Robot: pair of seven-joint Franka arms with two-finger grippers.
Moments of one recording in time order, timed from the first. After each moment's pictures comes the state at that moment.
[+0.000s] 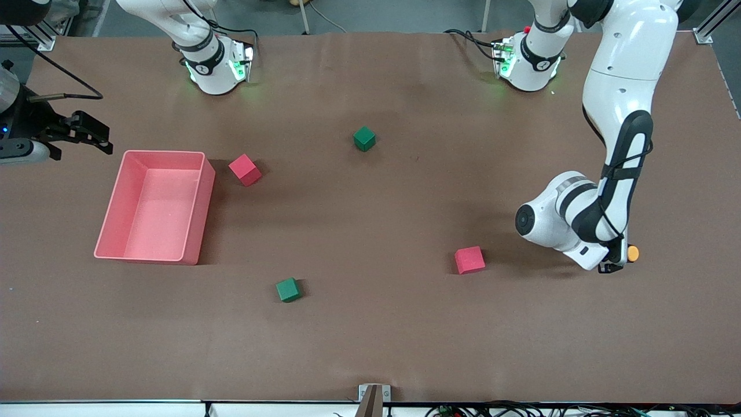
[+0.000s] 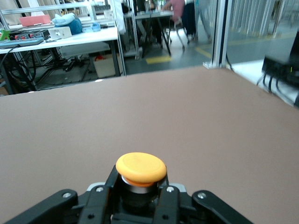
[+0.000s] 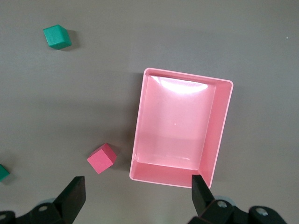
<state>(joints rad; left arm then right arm) -0.16 0.67 0.02 -1.83 1.34 1.91 -2.44 0.08 -0.04 -0.06 -1.65 -0.01 1.57 -0.09</state>
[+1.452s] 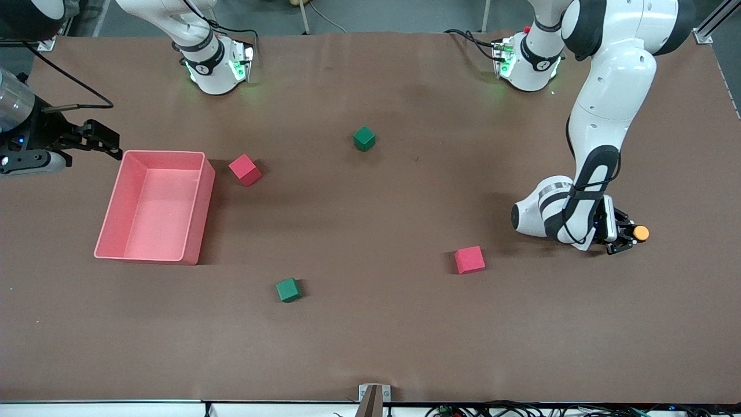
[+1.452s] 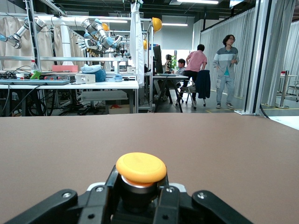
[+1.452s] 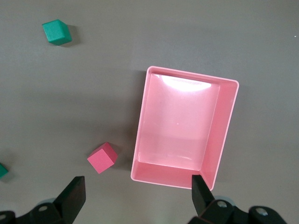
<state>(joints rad) -0.14 0.83 0.02 -1.89 1.51 1.68 -2.75 0.09 -0.02 -0.06 -1.65 -0.01 1.57 -0.09</state>
